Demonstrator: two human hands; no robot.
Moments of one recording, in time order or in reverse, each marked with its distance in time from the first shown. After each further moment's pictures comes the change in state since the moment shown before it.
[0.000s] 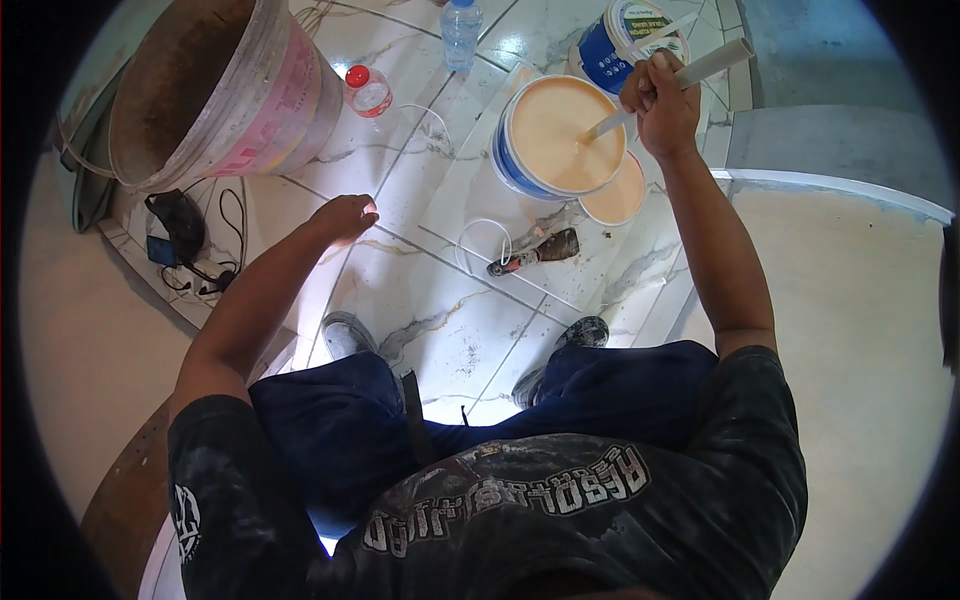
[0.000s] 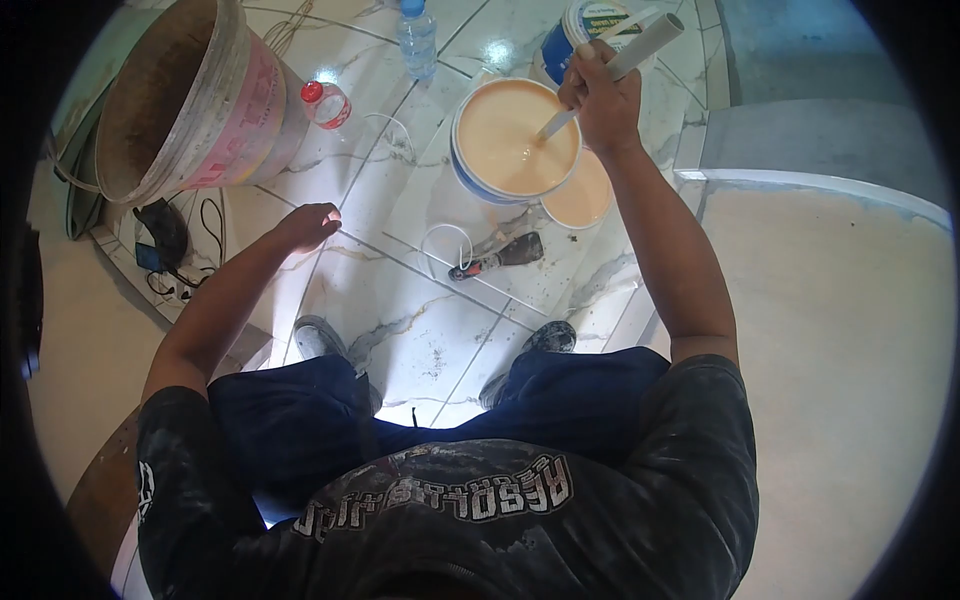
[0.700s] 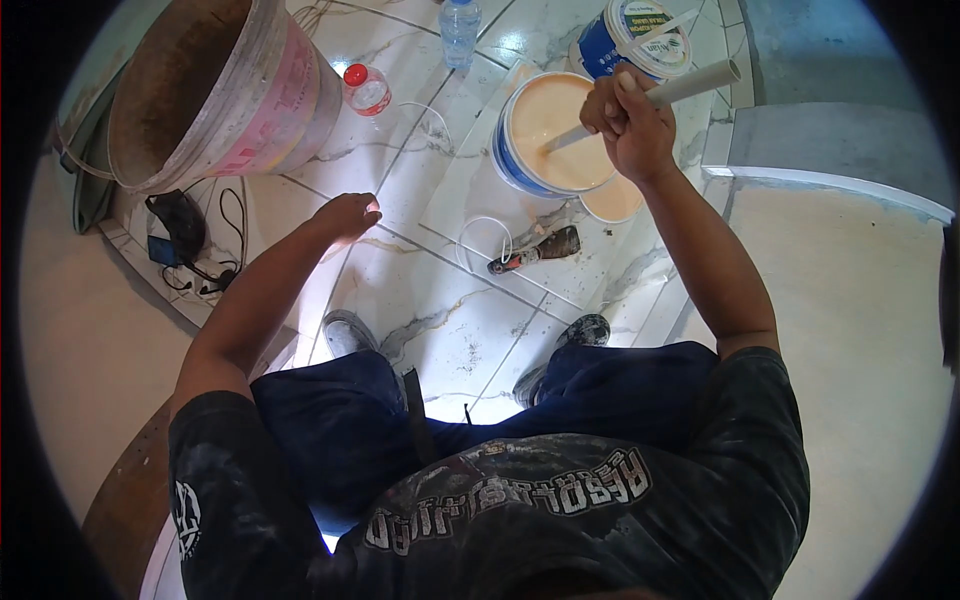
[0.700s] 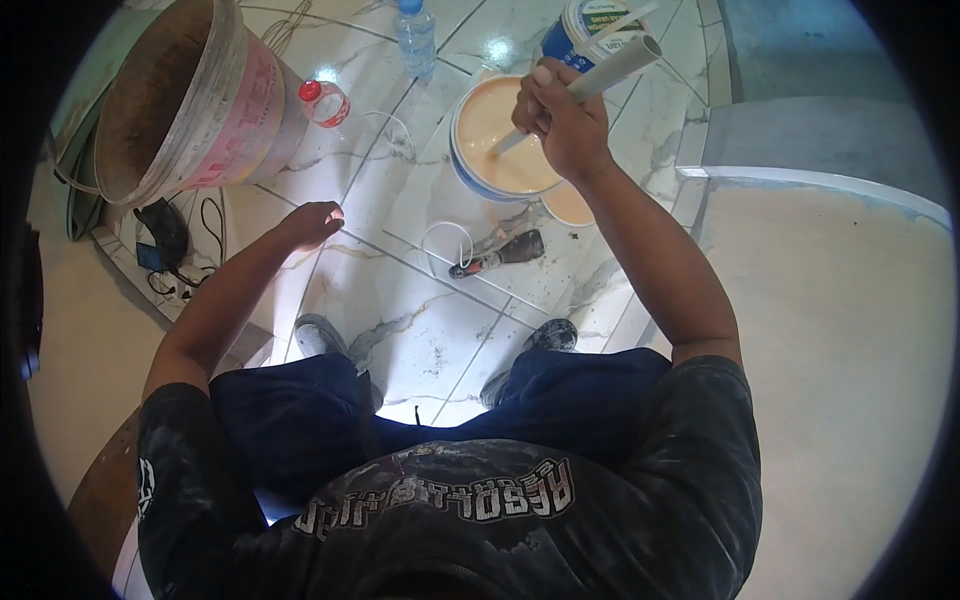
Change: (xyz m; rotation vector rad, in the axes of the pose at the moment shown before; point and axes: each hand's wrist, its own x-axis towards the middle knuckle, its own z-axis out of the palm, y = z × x) left_hand 0.005 0.002 0.004 0.016 -0.004 0.006; right_hand -0.024 0.008 0.027 0.324 -0.195 0.108
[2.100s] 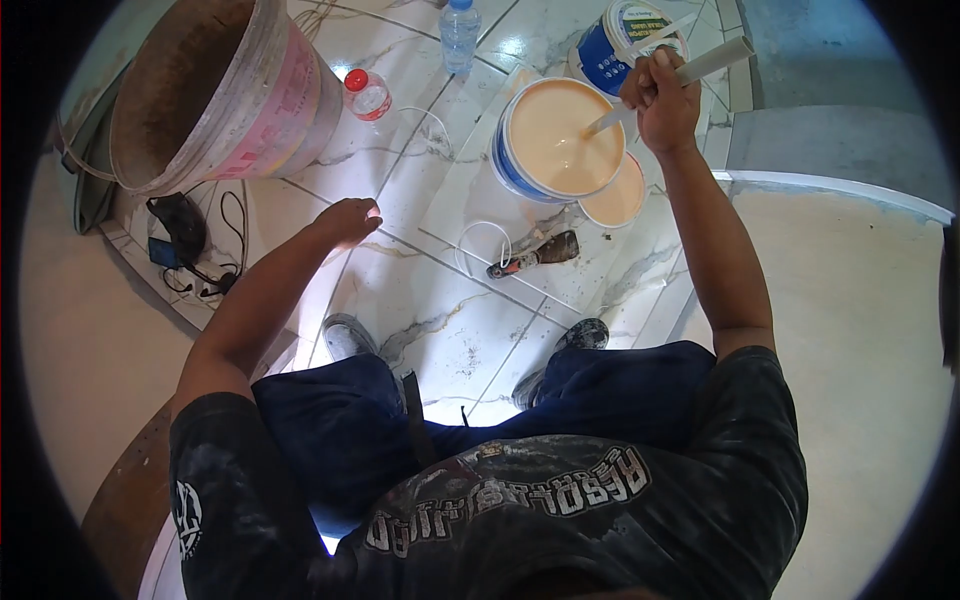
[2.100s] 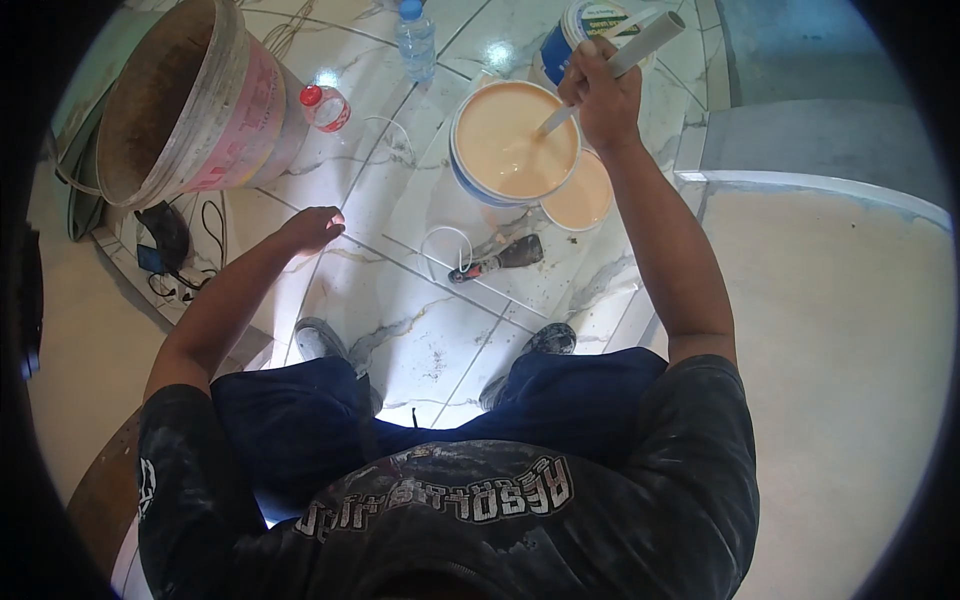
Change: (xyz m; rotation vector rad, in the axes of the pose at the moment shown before) left_hand 0.002 -0.002 0.004 0.020 0.016 0.014; right_hand 0.023 -0.019 -0.031 -0.326 0.199 -0.122
